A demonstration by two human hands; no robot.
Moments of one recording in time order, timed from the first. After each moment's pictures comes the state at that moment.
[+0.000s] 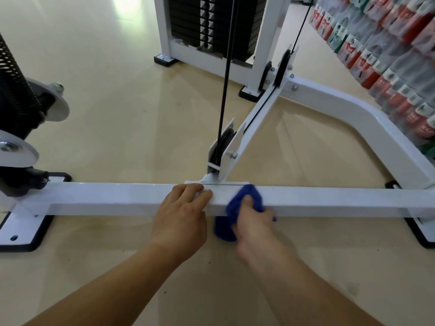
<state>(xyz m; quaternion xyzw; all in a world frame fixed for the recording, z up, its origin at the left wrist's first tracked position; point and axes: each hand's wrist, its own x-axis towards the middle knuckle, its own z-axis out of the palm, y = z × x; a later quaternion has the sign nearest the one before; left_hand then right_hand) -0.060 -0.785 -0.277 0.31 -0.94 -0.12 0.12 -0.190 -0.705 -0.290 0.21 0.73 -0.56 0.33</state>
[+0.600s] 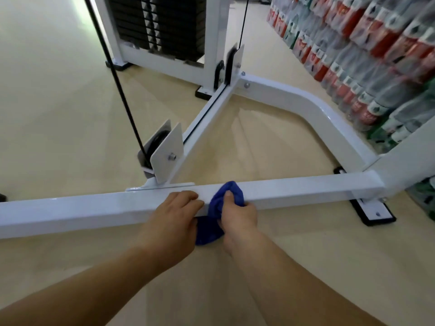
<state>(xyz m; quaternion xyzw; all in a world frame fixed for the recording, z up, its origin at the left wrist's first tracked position) -0.130 -0.726 -0.253 0.21 -0.96 -0.16 0.09 -0.260 -0.647 -0.270 0.21 0.73 -0.56 0.33</state>
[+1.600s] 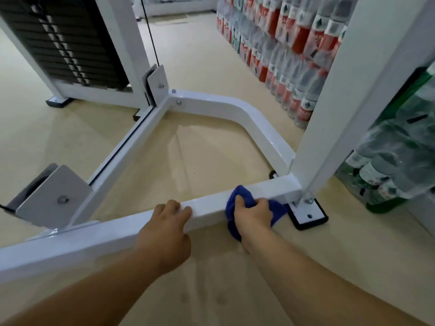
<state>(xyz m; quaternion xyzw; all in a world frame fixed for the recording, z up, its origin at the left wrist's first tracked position) -0.310 -0.605 -0.224 0.26 -0.95 -0.12 -0.10 -0.462 -0.486 -0.256 0.15 0.82 -0.48 0.27</state>
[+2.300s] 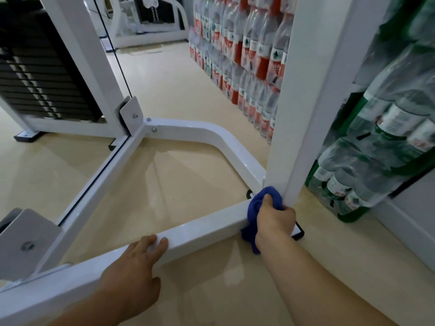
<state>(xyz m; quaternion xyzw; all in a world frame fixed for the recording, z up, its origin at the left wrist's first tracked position) -0.305 -0.615 -0.216 0.24 -0.95 -0.10 -0.15 -0.534 -0.437 -0.223 0.32 0.69 -0.64 0.10</state>
